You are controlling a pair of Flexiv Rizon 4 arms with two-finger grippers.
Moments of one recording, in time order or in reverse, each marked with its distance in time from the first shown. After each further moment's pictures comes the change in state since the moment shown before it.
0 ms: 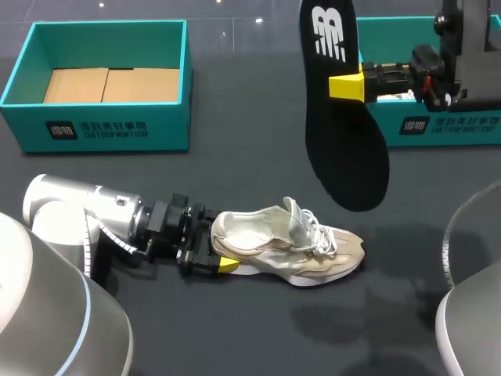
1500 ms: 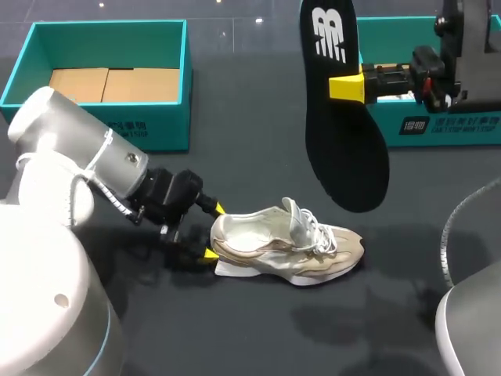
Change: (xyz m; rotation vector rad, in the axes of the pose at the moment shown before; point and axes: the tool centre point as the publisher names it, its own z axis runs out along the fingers) left arm 0.007 -0.020 -0.046 -0.599 -0.004 0.029; right arm 0.001 -0.001 0.000 -0.001 -0.002 0.000
